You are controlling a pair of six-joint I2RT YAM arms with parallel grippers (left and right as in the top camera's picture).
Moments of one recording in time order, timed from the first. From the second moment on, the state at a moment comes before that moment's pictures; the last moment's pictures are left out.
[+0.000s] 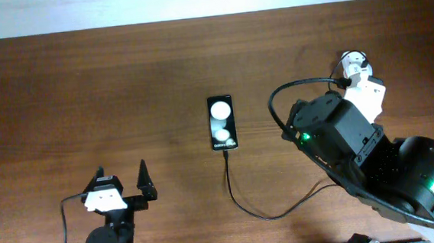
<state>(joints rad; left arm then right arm) -0.05 0.02 0.02 -0.08 -0.07 -0.13 0.74 1.20 1.68 -1.44 0.54 1.05</state>
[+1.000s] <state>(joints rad) -0.02 0.01 0.02 -0.08 0.03 0.01 0.14 1.31 1.68 -1.28 0.27 0.84</state>
